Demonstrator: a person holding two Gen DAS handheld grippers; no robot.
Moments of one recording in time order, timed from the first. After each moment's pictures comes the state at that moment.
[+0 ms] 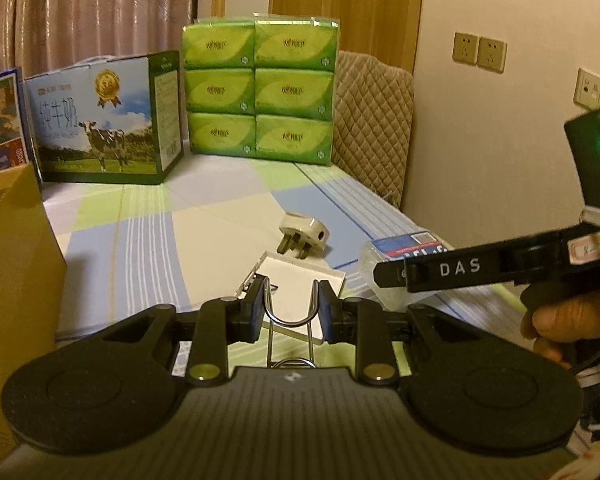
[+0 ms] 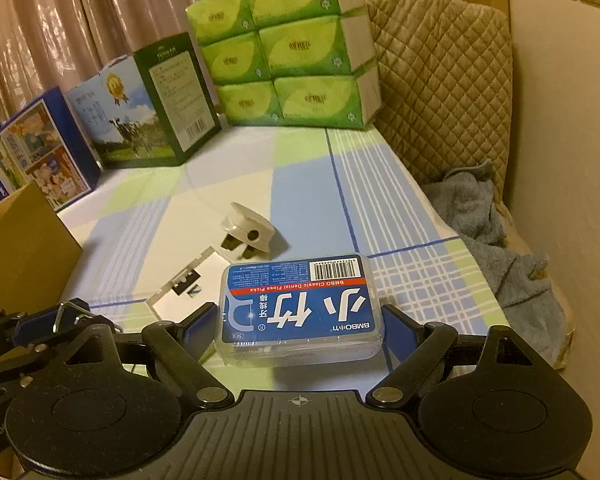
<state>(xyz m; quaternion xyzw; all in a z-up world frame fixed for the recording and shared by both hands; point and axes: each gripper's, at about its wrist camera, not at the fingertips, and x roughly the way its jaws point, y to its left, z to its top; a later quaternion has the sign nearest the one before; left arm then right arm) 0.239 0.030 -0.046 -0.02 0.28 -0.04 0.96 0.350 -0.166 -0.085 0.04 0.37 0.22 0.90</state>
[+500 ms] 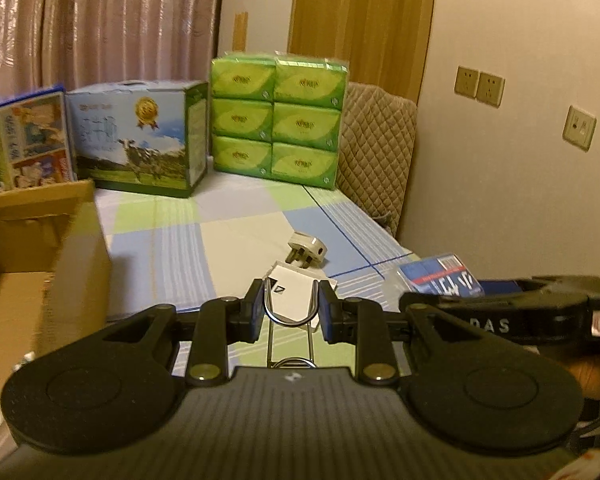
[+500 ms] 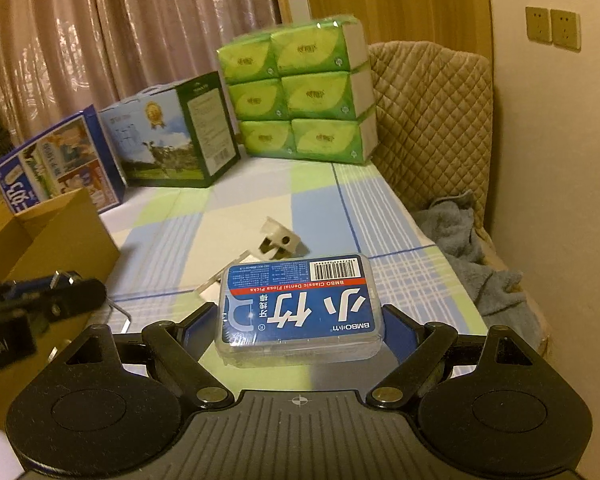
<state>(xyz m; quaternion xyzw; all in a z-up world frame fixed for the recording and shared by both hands) 0.168 0.039 0.014 -0.05 0.27 -0.02 0.96 0.254 -0.172 -0.037 0.03 0.32 0.22 0.92</state>
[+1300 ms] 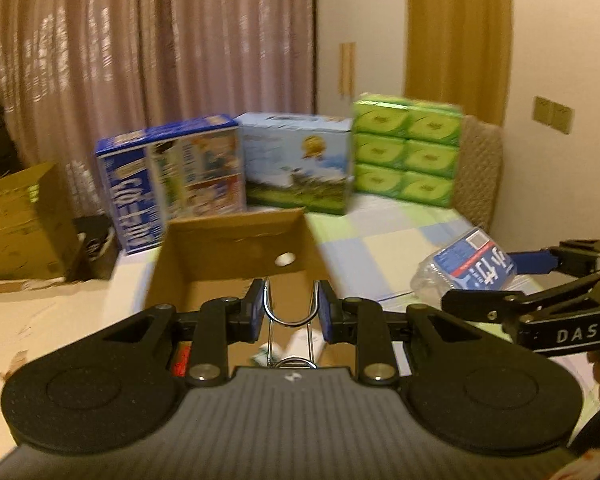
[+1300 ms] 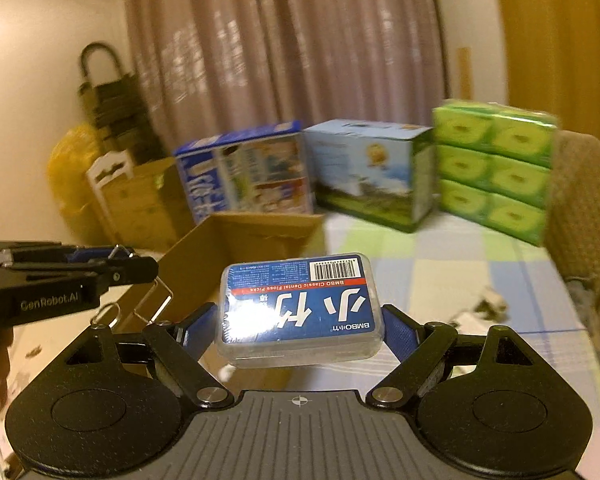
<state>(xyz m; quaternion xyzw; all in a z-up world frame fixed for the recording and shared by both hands) 0.048 0.202 0.099 -0.02 0.27 0.10 0.96 0.140 -0.016 0.064 -0.02 0.27 0.40 0.87</state>
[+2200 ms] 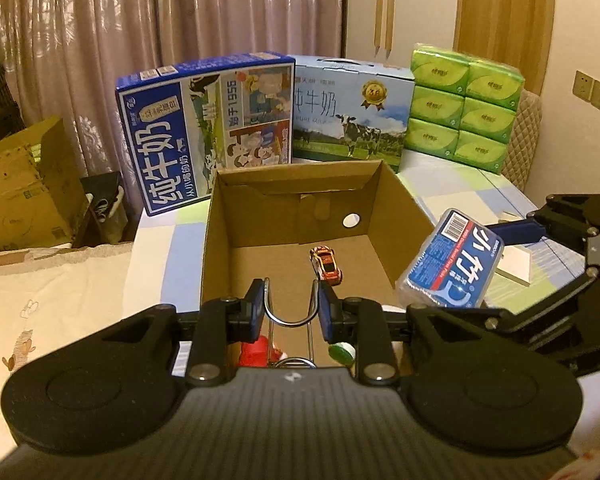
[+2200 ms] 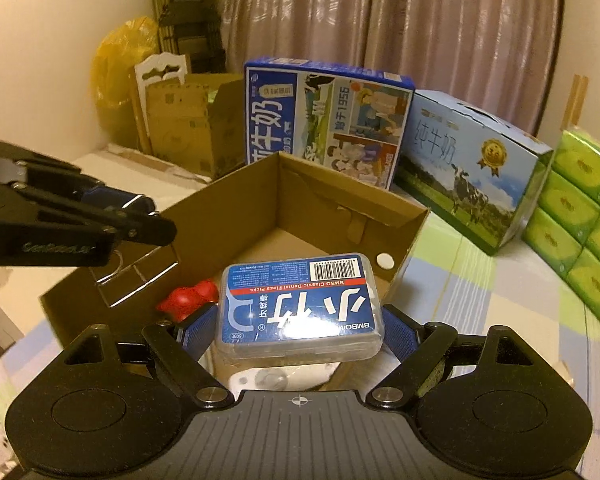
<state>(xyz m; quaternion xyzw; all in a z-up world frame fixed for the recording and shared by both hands) 0.105 0.301 0.045 -0.04 0.33 0.10 0.94 0.179 0.122 0.009 -0.18 0.27 0.46 0.82</state>
